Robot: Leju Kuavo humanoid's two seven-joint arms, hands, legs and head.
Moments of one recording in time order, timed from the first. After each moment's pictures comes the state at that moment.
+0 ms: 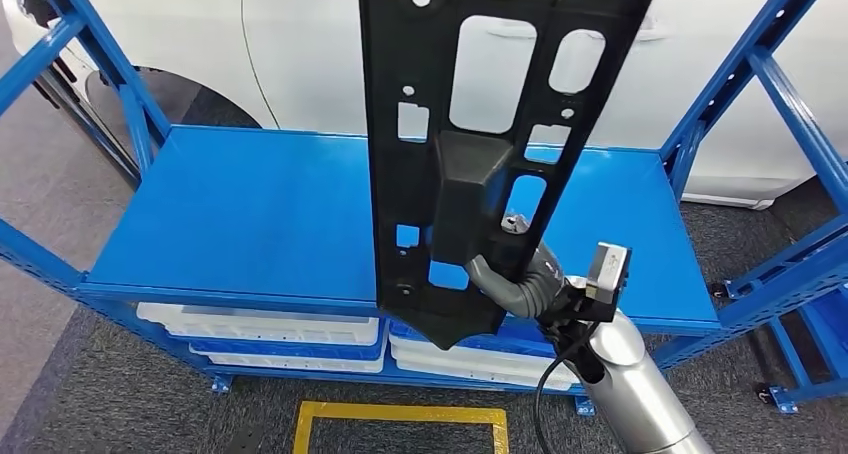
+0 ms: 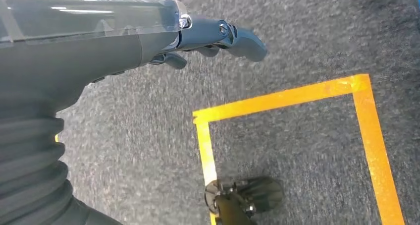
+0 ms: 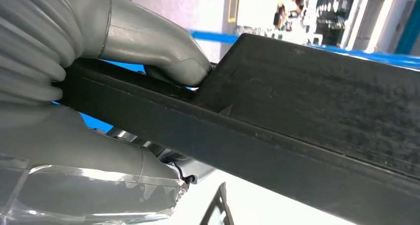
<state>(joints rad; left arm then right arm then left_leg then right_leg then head) -0.14 -0.18 1.01 -0.20 -1.25 0.06 -0.25 -0.34 -0.19 0.36 -1.55 -0.29 0.46 -0.41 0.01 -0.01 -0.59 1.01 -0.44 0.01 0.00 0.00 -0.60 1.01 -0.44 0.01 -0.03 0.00</state>
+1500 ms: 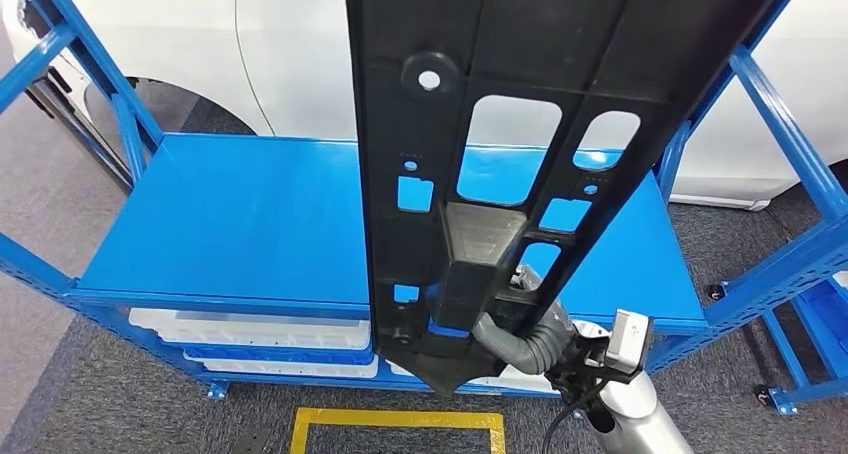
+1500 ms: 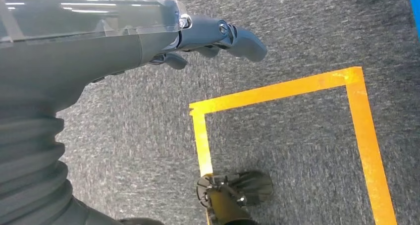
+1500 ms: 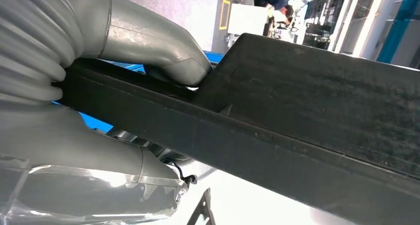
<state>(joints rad) -0.14 -0.19 1.01 -0.20 -1.23 0.08 -0.24 -0.19 -0.20 0.36 -1.70 -0.24 0.49 -0.45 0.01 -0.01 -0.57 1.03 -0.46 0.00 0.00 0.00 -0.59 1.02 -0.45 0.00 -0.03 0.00</state>
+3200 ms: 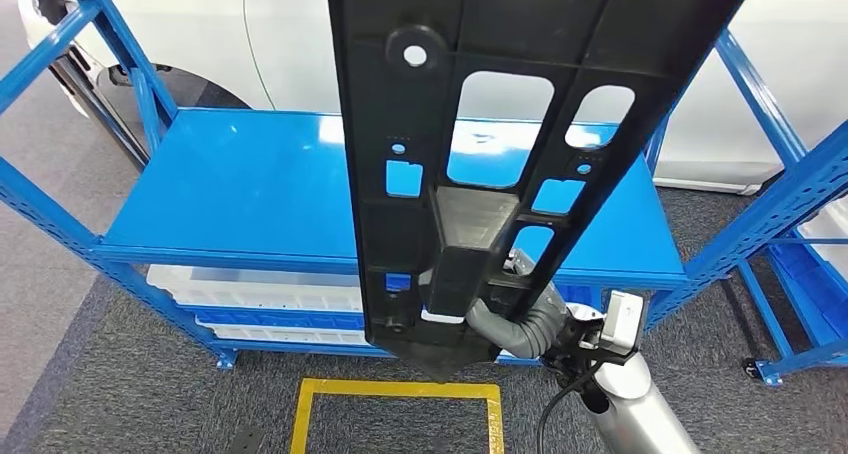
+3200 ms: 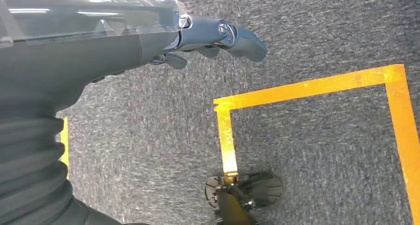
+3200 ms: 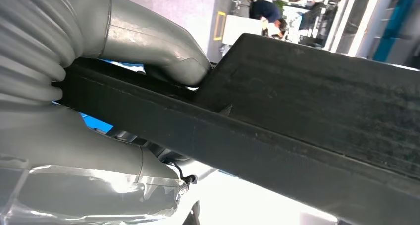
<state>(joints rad) -0.14 -0.19 1.03 -0.20 -1.22 0.08 -0.24 -0.26 -0.19 0.37 -1.67 -0.26 0.50 -0.44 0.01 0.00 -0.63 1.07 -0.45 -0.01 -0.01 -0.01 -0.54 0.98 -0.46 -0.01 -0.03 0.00</state>
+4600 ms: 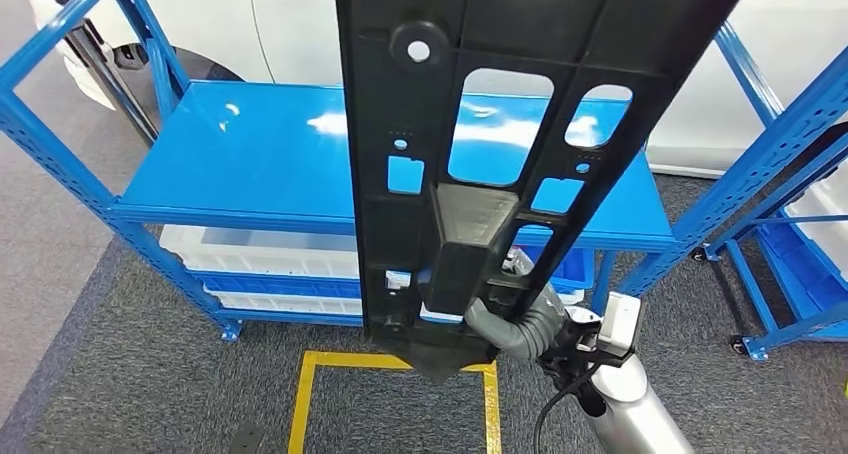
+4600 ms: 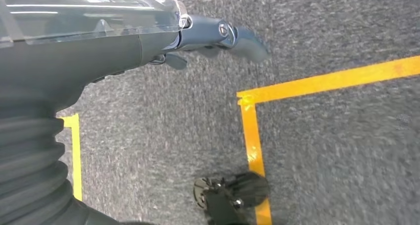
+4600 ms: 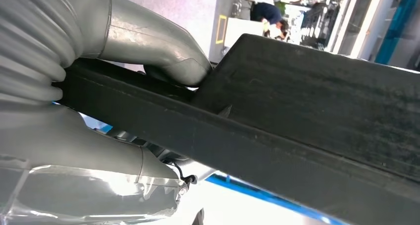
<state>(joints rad) -0.14 -0.19 1.03 -0.20 -1.23 0.08 -0.24 -0.24 -0.19 0.38 -1.67 -0.25 0.48 -0.45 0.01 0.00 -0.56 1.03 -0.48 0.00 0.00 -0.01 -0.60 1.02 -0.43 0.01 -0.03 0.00</state>
